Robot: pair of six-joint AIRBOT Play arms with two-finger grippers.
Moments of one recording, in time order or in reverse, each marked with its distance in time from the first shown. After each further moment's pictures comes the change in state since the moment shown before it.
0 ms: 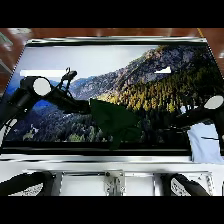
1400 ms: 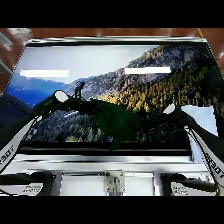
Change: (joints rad) left arm 0.039 -0.222 -0.164 -0.505 0.461 0.245; right arm 0.310 -0.323 -0.112 0.300 -0.413 -0.035
